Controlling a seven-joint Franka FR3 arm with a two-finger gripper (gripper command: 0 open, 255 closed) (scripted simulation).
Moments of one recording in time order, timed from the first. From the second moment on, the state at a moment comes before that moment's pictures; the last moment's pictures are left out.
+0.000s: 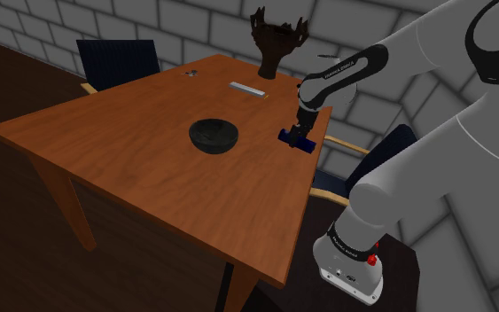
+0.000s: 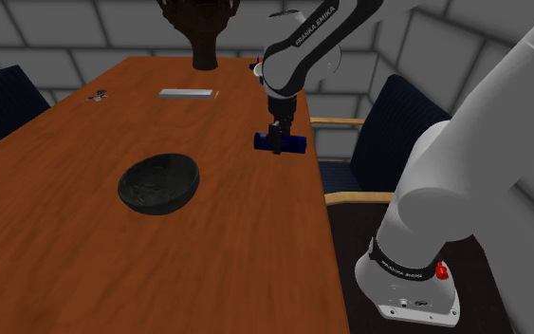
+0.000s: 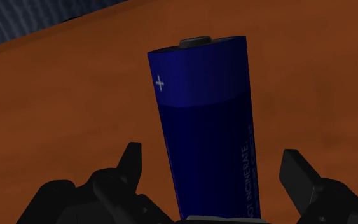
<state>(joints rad) -0.26 -0.30 -0.34 -2.66 -0.18 2.36 -0.41</state>
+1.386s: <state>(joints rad) -0.27 -0.35 -0.33 -2.63 -0.19 2.29 -0.41</state>
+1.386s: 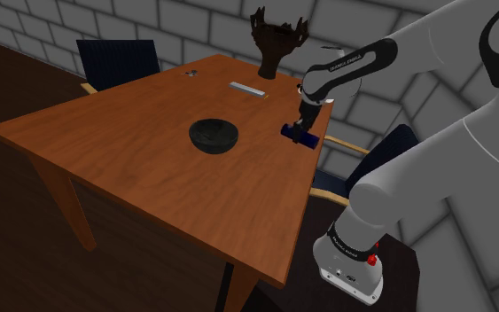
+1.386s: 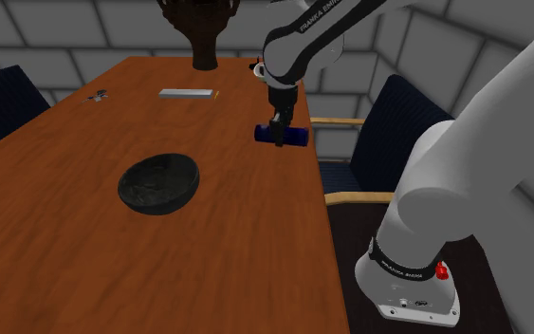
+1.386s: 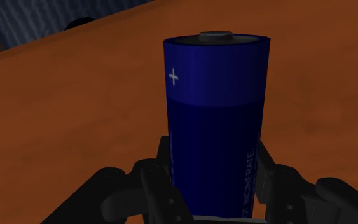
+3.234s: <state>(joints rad) -0.23 -0.48 -0.22 -2.41 -0.14 1.93 -0.34</state>
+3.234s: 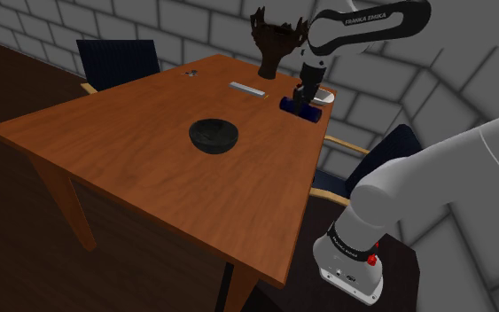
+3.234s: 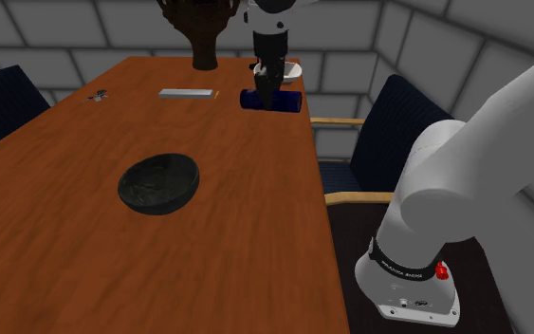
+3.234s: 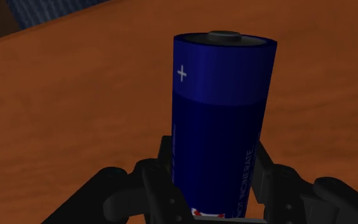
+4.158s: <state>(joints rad) -0.08 -0.29 0.00 -2.27 -0.03 1.95 -0.03</state>
